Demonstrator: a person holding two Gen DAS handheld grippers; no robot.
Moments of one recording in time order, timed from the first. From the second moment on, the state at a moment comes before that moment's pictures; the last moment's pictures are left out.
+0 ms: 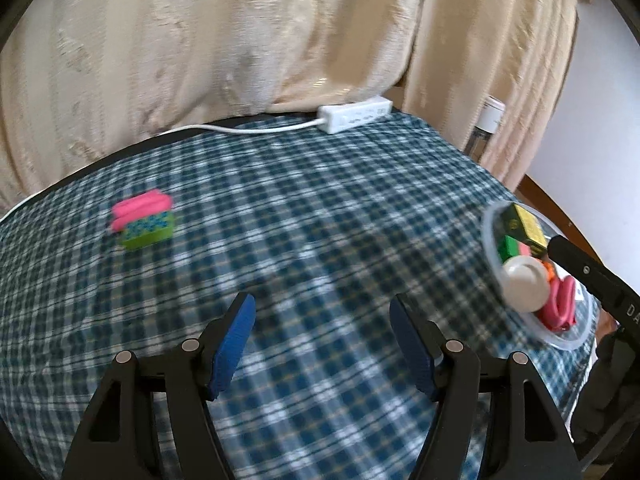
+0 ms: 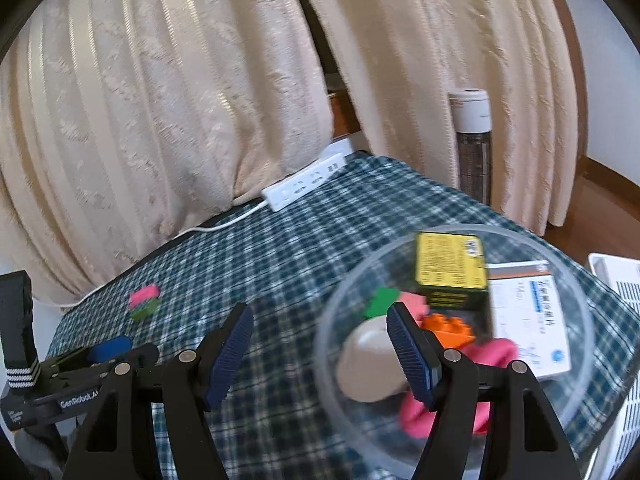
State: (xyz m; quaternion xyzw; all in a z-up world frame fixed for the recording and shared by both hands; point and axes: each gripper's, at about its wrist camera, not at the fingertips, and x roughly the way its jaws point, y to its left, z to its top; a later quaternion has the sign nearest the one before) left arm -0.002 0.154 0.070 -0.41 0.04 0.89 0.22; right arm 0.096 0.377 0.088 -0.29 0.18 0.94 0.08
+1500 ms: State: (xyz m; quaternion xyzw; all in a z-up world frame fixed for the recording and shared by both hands) left arm -0.050 -0.038 0.039 -0.45 -0.06 0.89 0.02; right arm -0.098 0.160 0.030 -0.42 0.05 0.90 -0.10
